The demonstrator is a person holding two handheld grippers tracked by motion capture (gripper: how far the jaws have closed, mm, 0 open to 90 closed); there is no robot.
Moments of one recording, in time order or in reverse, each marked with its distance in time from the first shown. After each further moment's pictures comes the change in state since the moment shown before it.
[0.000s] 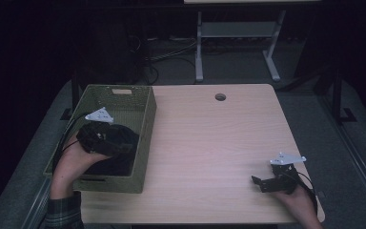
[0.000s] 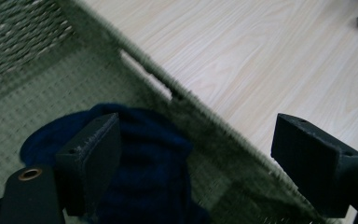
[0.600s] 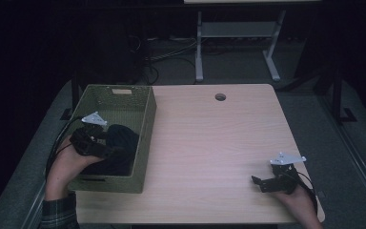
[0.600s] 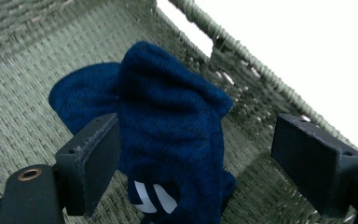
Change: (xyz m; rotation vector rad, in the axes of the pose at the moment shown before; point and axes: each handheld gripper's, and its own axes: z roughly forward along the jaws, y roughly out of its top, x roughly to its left) left arm 0.017 -0.021 0.004 0.093 0.055 -0.066; right arm 0.000 0.000 0.000 0.000 -0.002 0.000
